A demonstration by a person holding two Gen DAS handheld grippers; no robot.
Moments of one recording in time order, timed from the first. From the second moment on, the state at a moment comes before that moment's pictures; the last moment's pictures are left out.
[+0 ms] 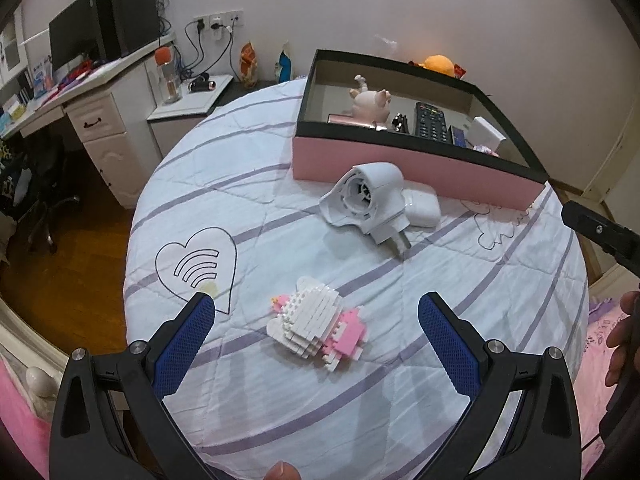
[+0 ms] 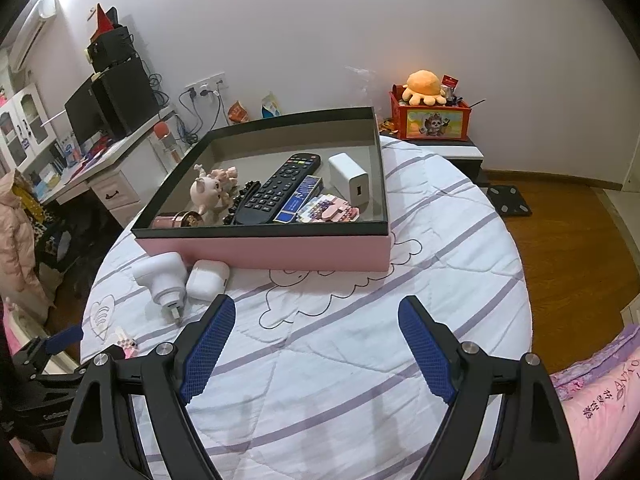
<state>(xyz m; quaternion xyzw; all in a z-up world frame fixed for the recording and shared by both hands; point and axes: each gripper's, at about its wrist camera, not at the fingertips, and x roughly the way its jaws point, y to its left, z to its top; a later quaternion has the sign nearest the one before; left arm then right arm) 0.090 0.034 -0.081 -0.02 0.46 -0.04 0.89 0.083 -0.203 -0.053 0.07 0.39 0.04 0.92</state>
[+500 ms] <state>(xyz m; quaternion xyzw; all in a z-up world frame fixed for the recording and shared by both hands) 0.104 0.034 -0.120 0.00 0.49 -0.05 0.87 0.085 -0.190 -0.056 0.05 0.40 0.03 0.91</state>
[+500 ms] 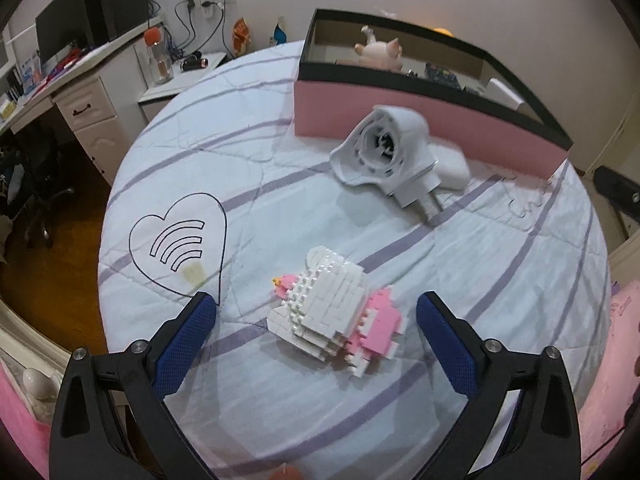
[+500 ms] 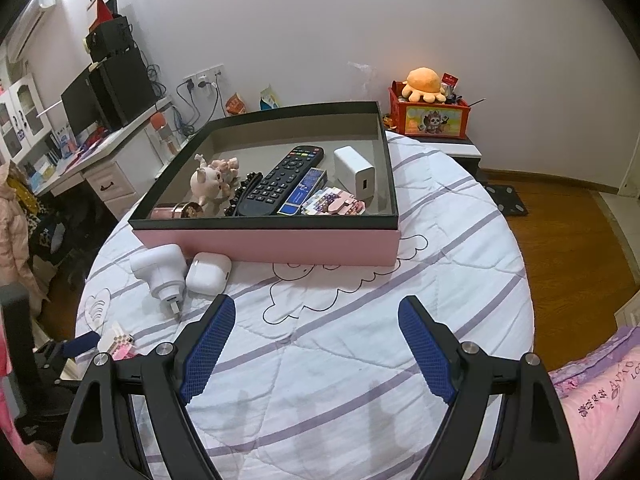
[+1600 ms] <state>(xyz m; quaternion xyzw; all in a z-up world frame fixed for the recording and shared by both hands) 0.130 0.014 -0.054 -0.01 0.44 -0.09 0.89 0.103 -0.194 -0.048 0.05 0.39 0.04 0.92</state>
